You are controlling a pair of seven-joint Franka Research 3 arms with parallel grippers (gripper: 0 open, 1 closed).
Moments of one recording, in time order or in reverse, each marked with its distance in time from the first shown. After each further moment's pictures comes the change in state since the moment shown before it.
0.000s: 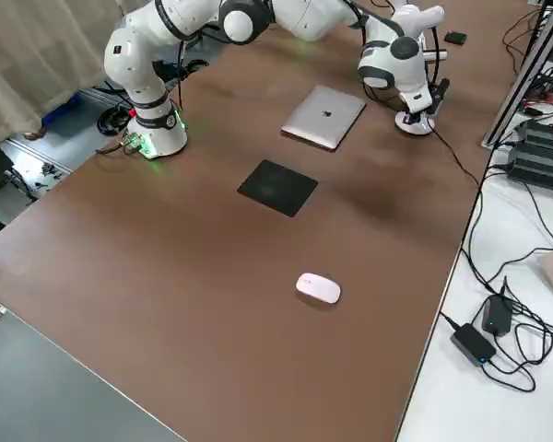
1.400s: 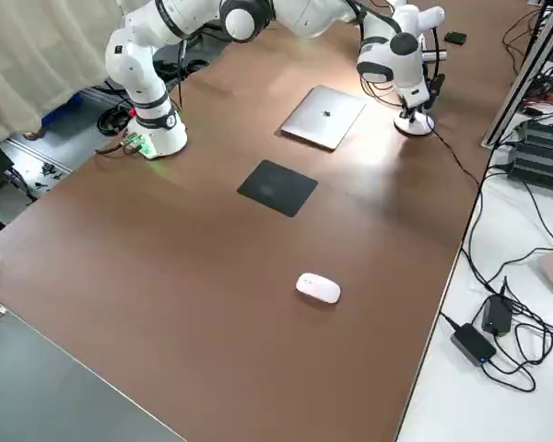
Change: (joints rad) left arm -0.001 0.000 0.000 0.000 0.000 0.000 0.007; right arm 0.037 -0.001 0.021 -0.006 -0.005 -0.025 0.001
